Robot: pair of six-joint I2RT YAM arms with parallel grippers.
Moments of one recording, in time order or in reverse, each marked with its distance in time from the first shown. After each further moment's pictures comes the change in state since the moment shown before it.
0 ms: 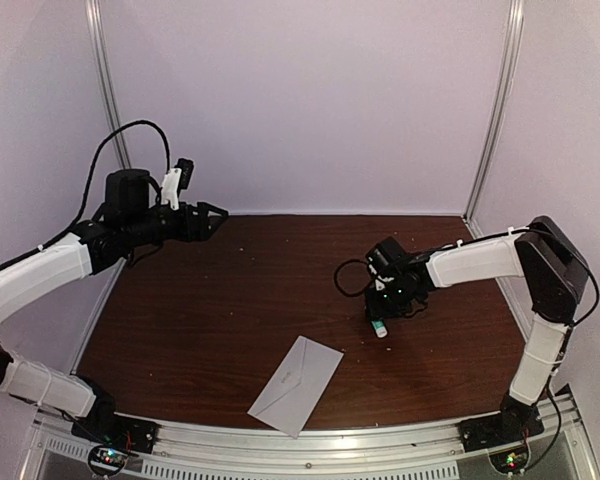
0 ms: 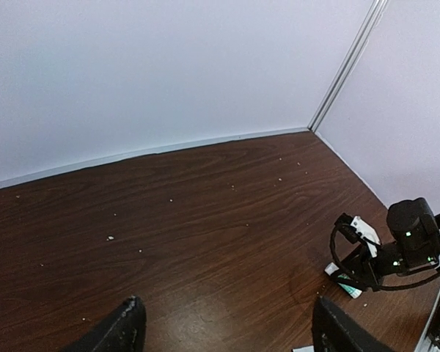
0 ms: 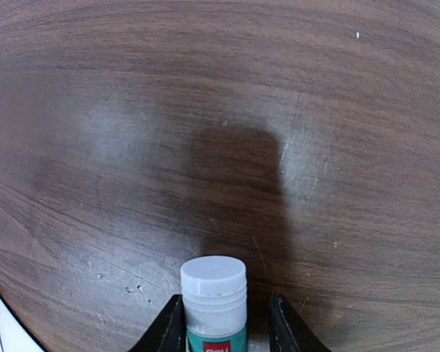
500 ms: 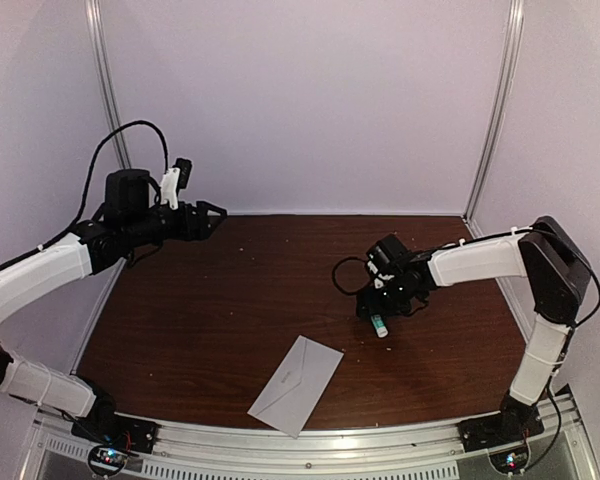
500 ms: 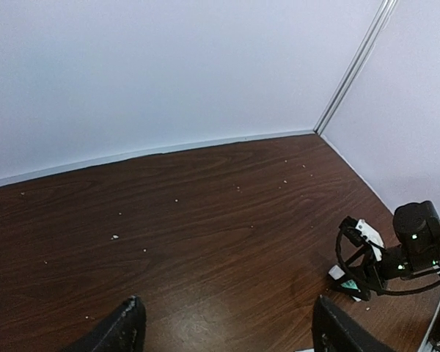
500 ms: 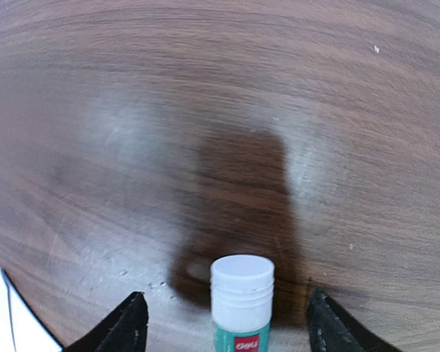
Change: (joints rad) left arm 0.000 0.001 0.000 0.000 -0.021 -0.011; right arm -0.001 0.002 0.003 0.009 -0.022 -0.018
